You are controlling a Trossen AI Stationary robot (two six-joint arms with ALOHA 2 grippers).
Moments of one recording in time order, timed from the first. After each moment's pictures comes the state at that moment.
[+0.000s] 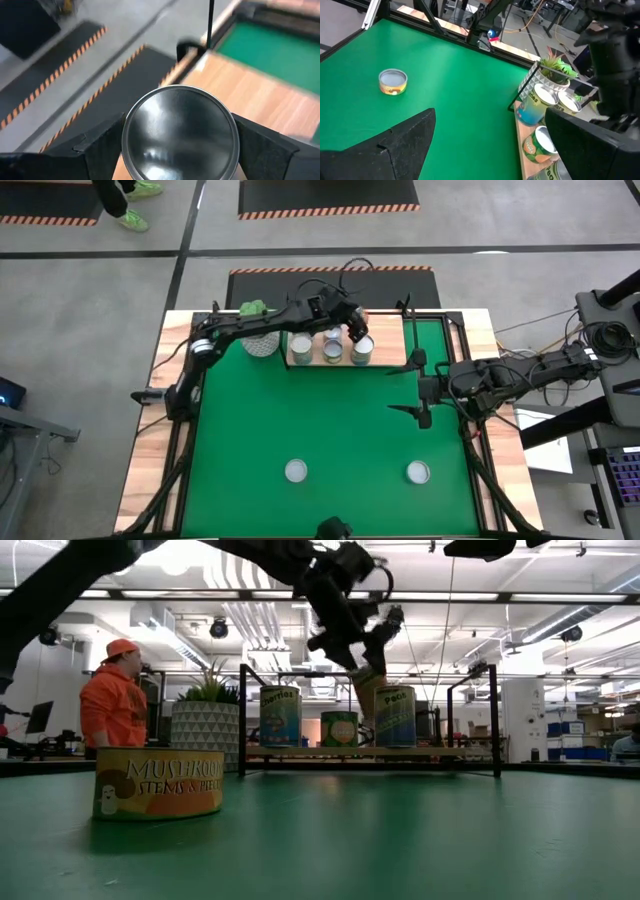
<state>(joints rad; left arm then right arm) 0.35 2.15 2.00 -0.52 -0.40 -0.07 0.22 0.81 0.78 -0.31 0.24 -0.27</state>
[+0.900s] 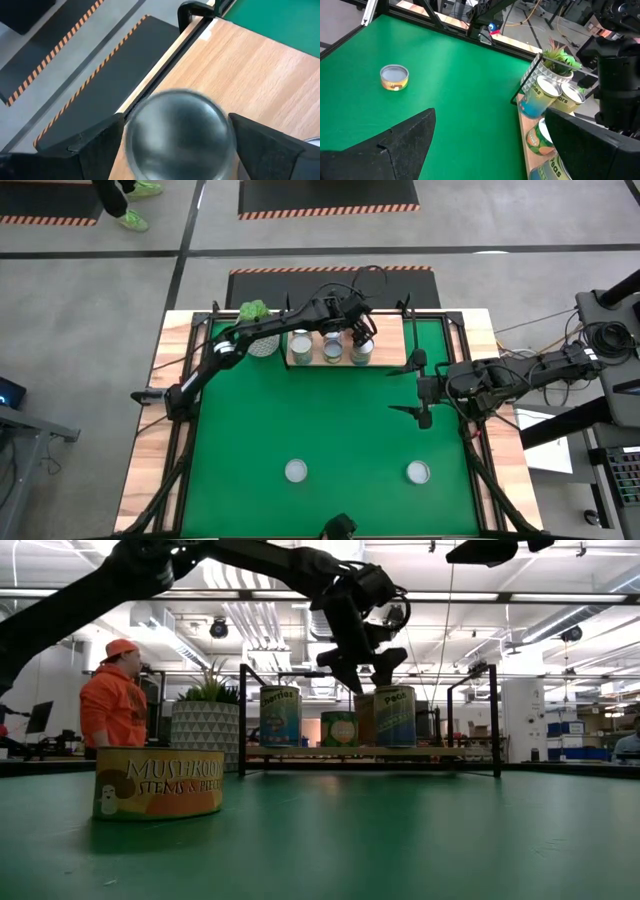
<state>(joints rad) 0.35 2.36 2.29 -0.78 -0.41 -0.12 0.22 0.81 0.78 -0.34 0.24 -0.23</state>
